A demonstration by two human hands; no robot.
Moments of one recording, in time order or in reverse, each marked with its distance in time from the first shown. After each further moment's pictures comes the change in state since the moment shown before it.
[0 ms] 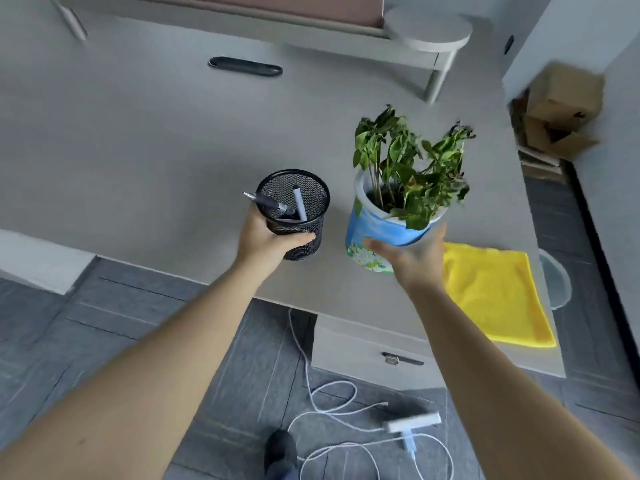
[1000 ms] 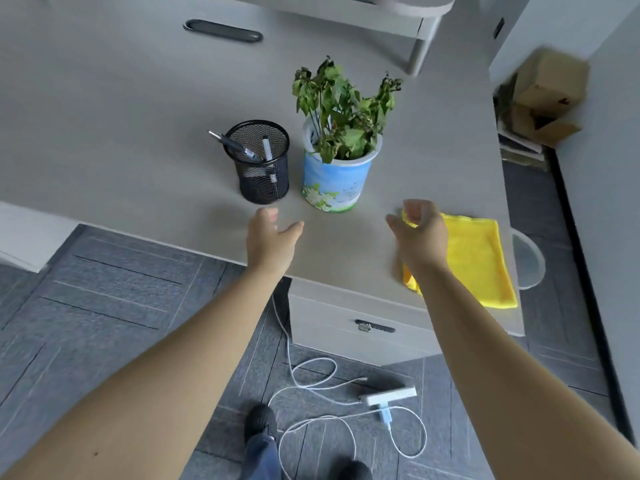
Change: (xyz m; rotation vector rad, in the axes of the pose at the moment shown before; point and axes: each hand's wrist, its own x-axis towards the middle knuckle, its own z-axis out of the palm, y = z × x) left_hand -0.049 -0.015 0.057 0.155 0.130 -0.187; right_hand 0.002 0.024 -0.041 -0.296 0.020 0.011
